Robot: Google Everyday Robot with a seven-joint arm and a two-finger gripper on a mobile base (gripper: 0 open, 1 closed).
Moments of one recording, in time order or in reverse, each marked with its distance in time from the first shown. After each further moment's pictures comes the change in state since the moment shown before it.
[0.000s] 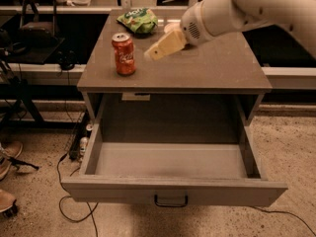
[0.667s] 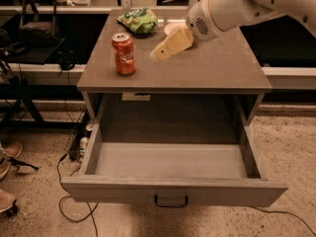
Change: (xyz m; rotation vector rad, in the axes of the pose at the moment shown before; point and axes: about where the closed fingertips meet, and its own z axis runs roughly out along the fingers) arm 0.004 0.002 -0.026 -0.005 0.046 -0.024
